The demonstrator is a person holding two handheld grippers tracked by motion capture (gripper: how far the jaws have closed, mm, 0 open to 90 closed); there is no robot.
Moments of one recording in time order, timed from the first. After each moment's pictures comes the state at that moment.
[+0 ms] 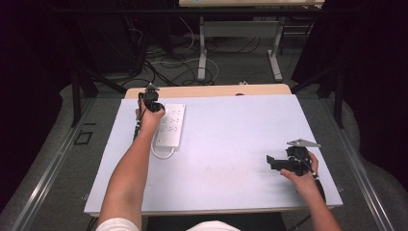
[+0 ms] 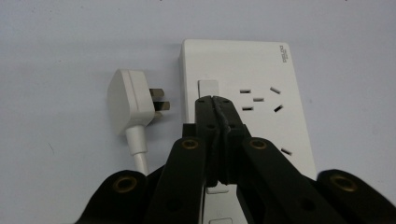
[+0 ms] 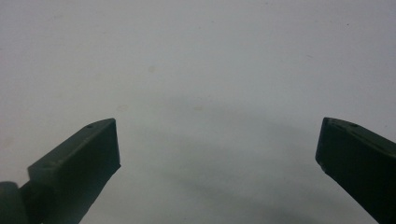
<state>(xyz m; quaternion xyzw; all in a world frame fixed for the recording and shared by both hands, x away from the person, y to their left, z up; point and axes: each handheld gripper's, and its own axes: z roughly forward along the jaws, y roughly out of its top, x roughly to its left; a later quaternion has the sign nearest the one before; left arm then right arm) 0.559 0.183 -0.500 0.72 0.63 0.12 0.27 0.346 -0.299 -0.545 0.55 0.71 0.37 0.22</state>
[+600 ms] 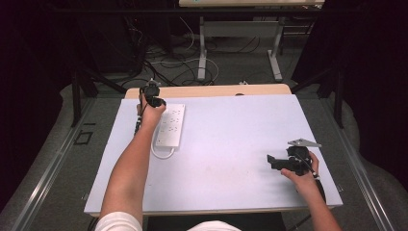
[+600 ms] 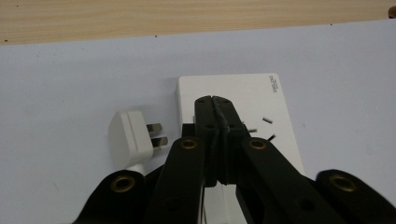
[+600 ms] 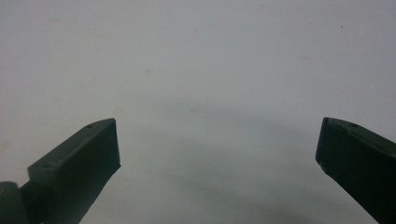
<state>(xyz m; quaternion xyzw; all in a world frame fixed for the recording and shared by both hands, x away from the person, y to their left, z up) 0.575 0.177 -0.492 0.72 0.61 0.14 0.29 0.346 -0.300 -0.544 0.56 0.71 0.37 0.22</state>
